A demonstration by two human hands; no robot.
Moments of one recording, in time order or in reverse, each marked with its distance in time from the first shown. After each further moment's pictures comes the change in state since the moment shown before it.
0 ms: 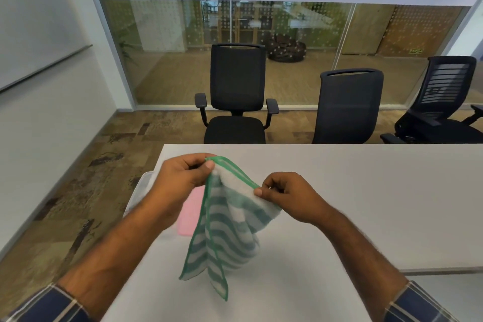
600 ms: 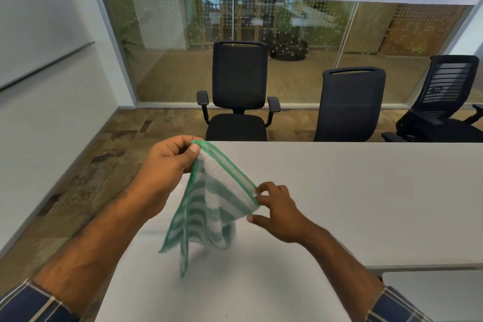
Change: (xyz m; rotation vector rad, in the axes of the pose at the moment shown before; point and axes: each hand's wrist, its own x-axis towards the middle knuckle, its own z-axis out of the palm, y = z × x) left_hand -0.004 0.017 -0.027 0.098 -0.025 0.120; right_hand -0.011 0.030 0.052 -0.393 -0.077 -0.074
